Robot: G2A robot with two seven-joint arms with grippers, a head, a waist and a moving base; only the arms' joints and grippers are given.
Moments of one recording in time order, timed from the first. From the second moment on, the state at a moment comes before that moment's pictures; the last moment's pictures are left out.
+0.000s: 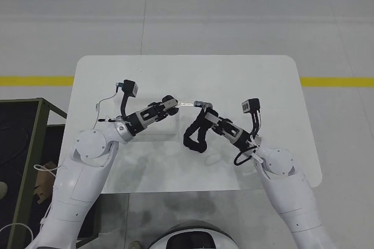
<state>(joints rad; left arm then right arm) 1.25 -1.15 -1.34 -1.69 -0.22 -0.20 -0.76 -1.32 -1.31 1.26 -1.53 0.21 -0.42 0.71</state>
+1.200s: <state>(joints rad) 1.25 -1.16 -1.33 -1.70 -0.10 -0.25 -0.81 -1.32 -1.30 1.25 -1.58 0.09 -0.40 0.71</state>
